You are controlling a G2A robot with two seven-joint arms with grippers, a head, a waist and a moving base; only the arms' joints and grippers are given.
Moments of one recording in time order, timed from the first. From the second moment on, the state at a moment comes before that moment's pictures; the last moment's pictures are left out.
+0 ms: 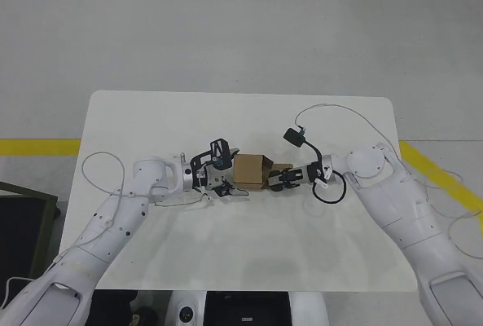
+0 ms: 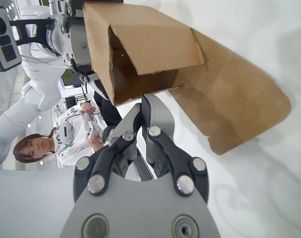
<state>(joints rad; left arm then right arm) 0.86 -1.10 -0.89 -1.27 1.26 -0.89 0.01 -0.71 -1.14 0.90 -1.15 0.08 -0.21 1.22</state>
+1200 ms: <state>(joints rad) 0.88 -1.10 -0.91 -1.29 1.26 -0.89 0.00 -0.76 -1.12 0.98 -1.15 0.06 -0.21 1.18</state>
